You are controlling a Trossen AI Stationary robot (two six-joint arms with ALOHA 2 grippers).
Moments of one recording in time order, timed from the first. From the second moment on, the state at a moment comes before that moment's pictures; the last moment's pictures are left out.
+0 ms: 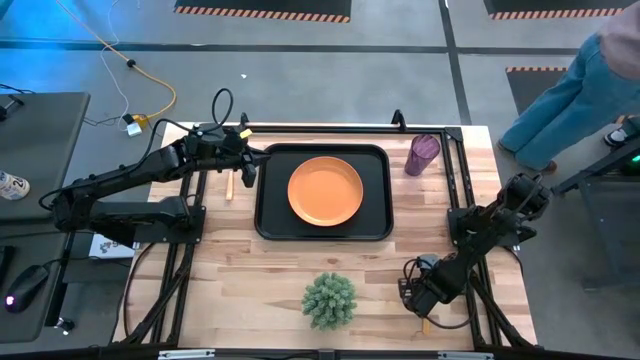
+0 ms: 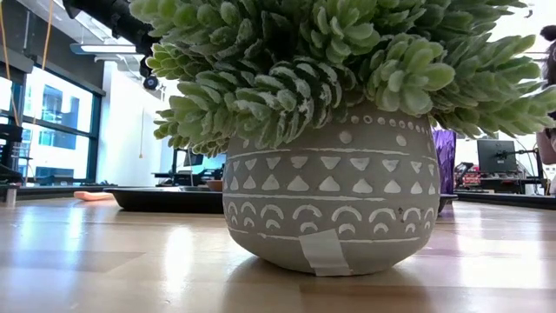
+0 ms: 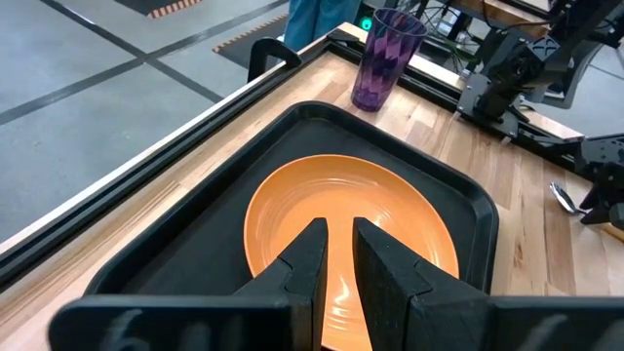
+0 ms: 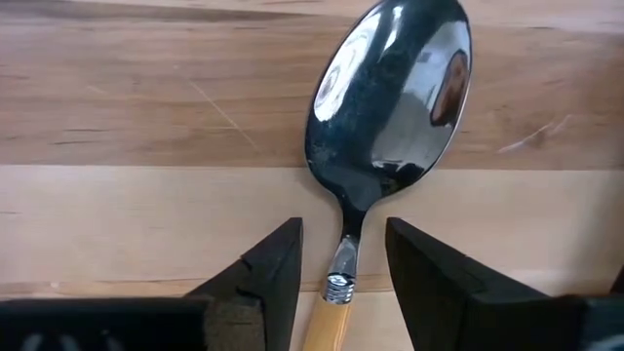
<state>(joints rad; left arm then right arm) 0.47 0.87 0.76 -0.34 0.07 -0.21 0.83 1.64 0.85 -0.75 -0.13 2.35</state>
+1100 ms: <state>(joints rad) 0.47 0.87 0.76 -0.34 0.07 -0.21 0.80 1.67 0.85 -0.73 -0.16 2.20</state>
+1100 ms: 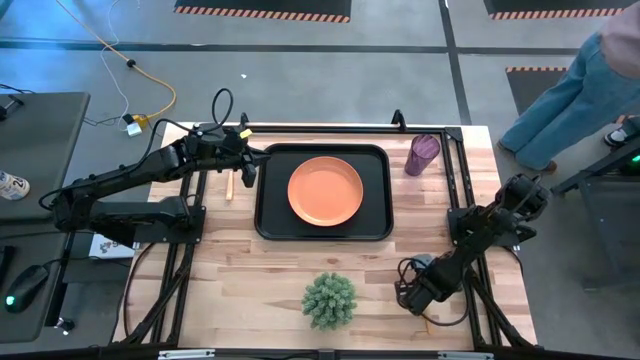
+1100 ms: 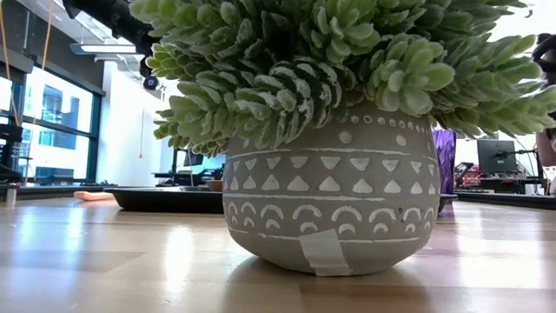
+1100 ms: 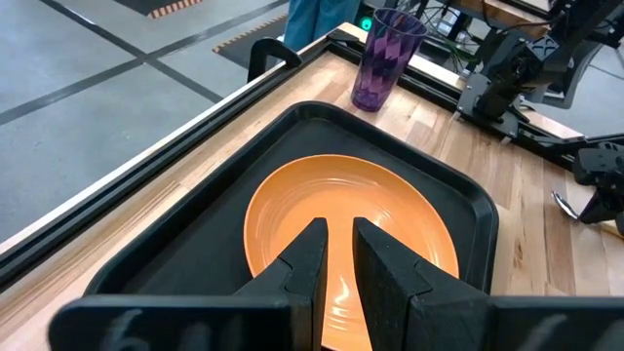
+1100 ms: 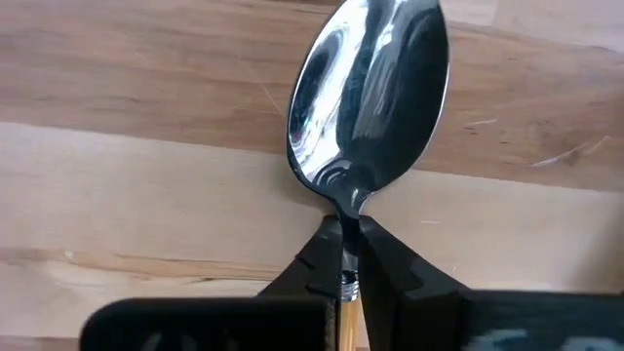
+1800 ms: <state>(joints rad) 0.47 0.87 0.76 -0.34 0.07 -0.21 0.78 1.67 0.90 -0.83 -0.11 2.16</state>
